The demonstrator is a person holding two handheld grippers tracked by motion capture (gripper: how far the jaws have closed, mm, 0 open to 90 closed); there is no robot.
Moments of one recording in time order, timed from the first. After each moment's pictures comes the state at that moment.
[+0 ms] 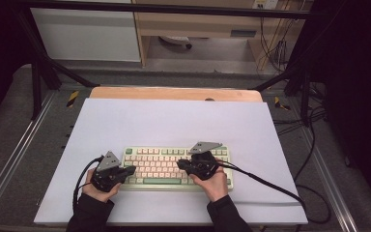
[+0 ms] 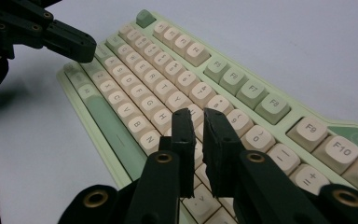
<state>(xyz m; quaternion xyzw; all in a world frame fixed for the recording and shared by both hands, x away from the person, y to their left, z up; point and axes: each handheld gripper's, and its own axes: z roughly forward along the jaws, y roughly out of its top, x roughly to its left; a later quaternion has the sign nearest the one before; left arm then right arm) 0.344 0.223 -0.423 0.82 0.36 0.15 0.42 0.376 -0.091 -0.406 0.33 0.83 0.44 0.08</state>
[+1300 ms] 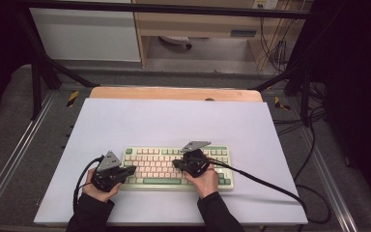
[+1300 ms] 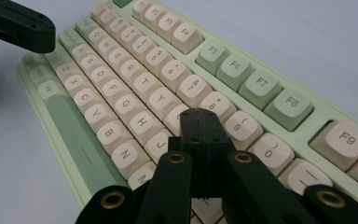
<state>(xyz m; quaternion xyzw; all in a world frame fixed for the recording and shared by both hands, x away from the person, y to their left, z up) 0.345 0.222 -0.423 0.82 0.36 0.15 0.42 0.395 -0.070 -0.431 0.35 0.84 0.41 0.08</state>
